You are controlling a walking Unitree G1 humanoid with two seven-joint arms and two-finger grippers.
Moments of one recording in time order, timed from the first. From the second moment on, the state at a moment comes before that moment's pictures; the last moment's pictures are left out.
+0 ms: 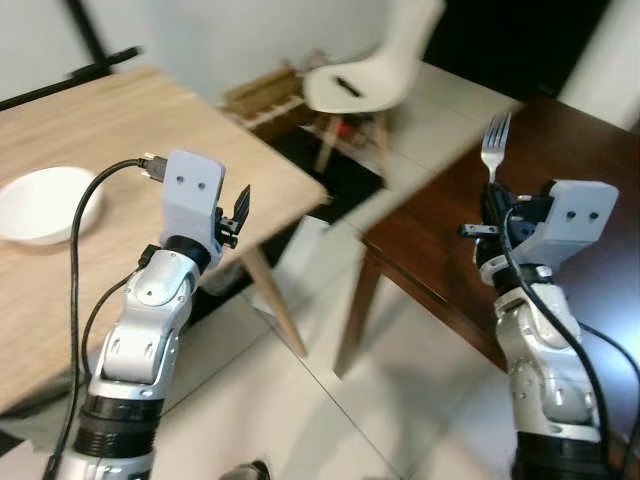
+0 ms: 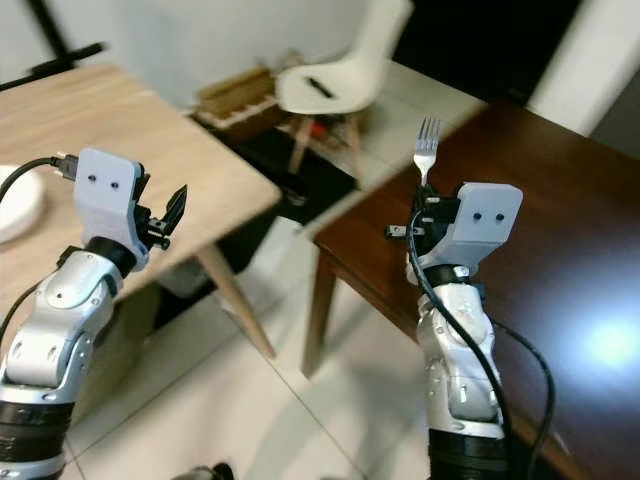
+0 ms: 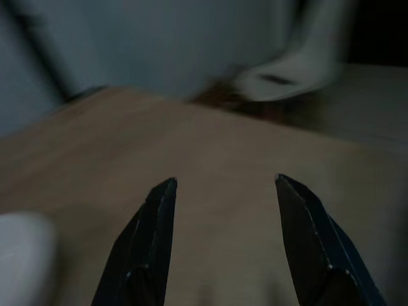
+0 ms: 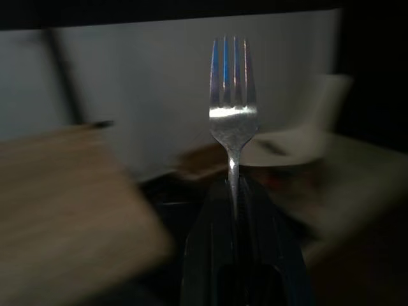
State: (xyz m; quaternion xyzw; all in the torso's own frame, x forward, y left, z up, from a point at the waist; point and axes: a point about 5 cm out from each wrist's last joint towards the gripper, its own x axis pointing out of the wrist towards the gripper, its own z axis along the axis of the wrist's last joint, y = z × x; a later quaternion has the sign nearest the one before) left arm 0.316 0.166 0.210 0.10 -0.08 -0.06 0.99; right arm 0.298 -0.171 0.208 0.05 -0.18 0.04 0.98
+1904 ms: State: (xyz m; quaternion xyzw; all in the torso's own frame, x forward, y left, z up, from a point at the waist) left arm 0.288 0.213 0.272 0.17 -0.03 -0.29 0.94; right arm 0.335 -0.121 0.197 0.03 -0.07 0.21 0.97
